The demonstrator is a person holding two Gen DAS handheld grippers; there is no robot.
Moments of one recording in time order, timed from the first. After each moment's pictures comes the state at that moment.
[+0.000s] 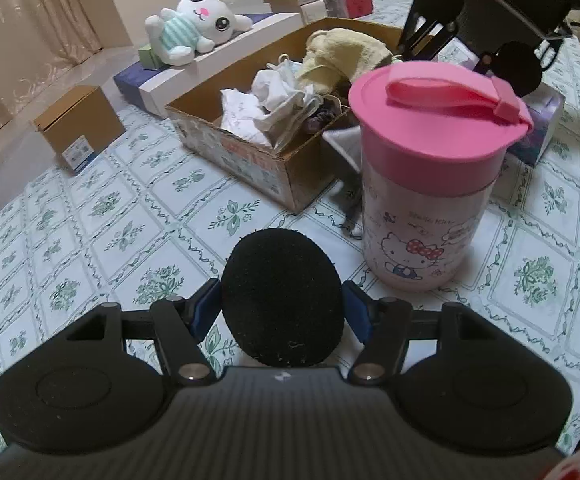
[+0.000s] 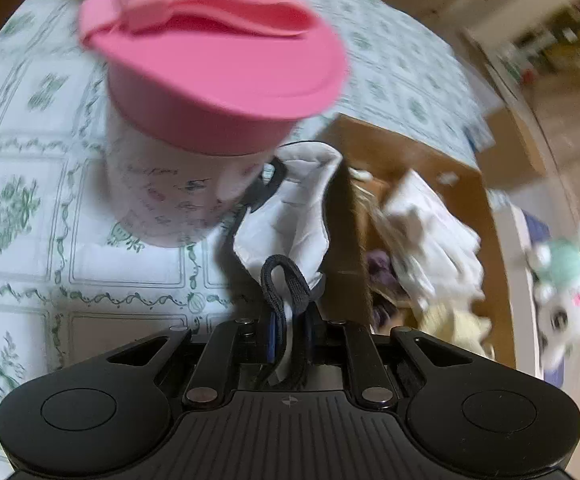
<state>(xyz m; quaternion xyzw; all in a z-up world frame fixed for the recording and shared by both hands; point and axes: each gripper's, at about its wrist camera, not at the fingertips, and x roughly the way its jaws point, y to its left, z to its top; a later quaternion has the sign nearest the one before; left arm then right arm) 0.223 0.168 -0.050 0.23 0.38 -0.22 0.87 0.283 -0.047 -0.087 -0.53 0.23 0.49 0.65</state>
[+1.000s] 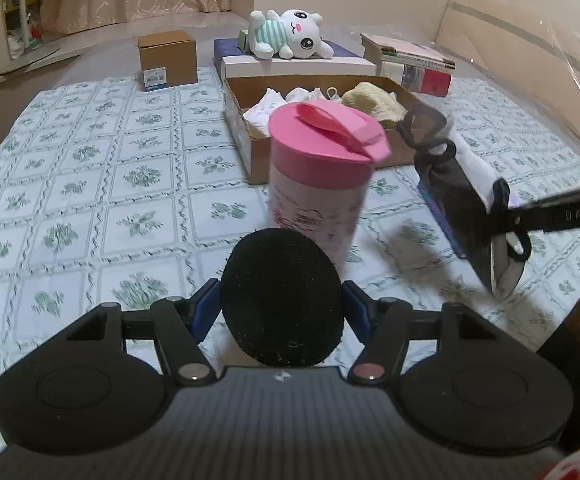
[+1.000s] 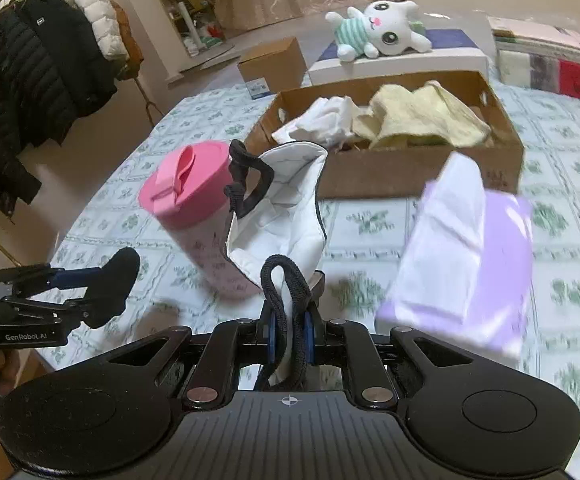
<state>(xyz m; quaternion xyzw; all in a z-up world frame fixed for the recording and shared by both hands) 0.091 0.111 -0.023 -0.01 0.38 -0.07 0.92 0.169 -0.161 -0.021 0.07 0.41 0.31 0.85</state>
